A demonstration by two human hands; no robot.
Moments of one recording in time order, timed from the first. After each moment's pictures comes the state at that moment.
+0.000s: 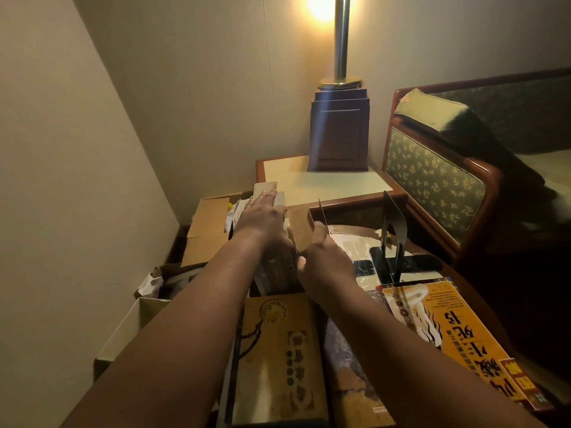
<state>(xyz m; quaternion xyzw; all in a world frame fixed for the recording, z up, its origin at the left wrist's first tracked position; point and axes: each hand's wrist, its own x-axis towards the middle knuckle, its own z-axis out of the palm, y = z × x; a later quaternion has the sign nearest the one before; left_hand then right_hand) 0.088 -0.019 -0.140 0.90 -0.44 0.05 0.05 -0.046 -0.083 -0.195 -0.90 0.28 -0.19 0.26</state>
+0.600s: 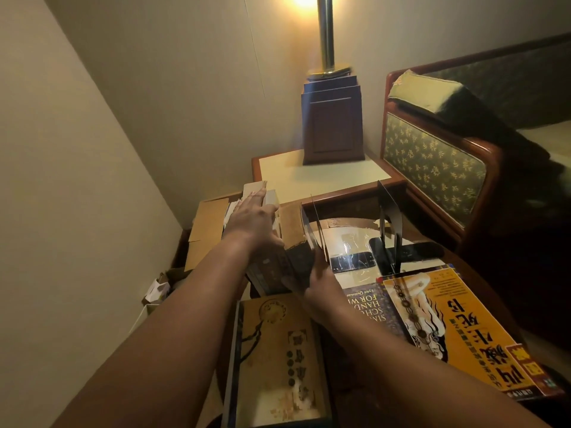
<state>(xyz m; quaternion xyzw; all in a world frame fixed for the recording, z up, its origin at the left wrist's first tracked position) 0.090 -0.019 -0.138 0.90 -0.44 0.04 0.04 -0.044 -0.093 -0.277 -0.78 0.31 -0.11 0.54</state>
